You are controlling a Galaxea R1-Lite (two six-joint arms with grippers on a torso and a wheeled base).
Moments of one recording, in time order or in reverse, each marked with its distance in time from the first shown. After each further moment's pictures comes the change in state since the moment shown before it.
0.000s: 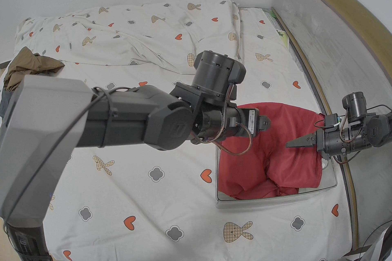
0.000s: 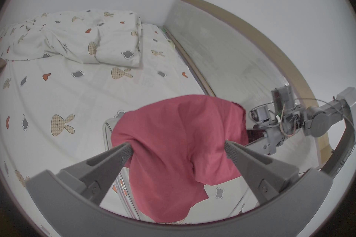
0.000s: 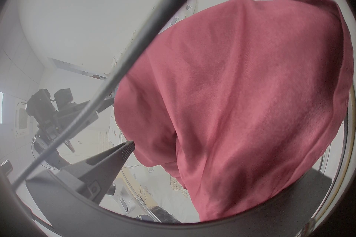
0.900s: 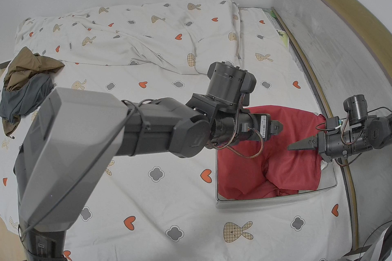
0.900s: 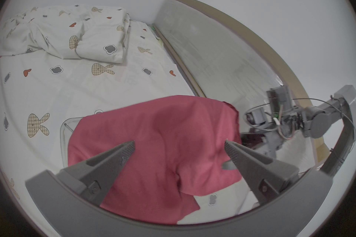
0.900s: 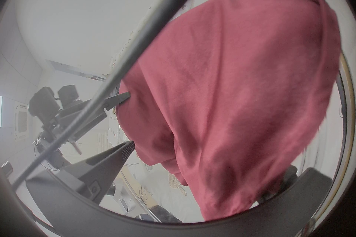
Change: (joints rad) left arm -0.012 0.106 -0.079 -0.075 -0.084 -0.012; right arm -0.017 -0.003 0.024 -0.001 -0.002 0.000
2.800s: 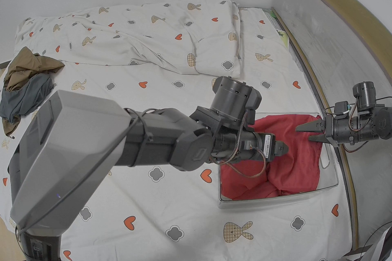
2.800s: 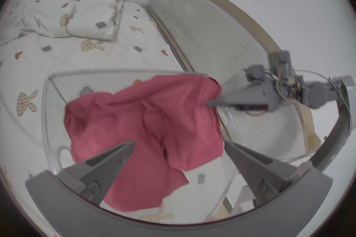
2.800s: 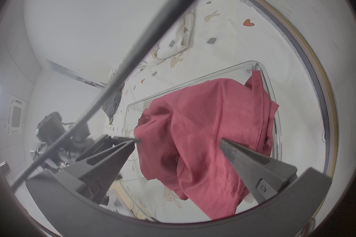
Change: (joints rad) left arm -0.032 -0.024 0.094 0.031 -0.091 -0.024; right arm -0.040 -0.047 -0.071 -0.002 -0.044 0.006
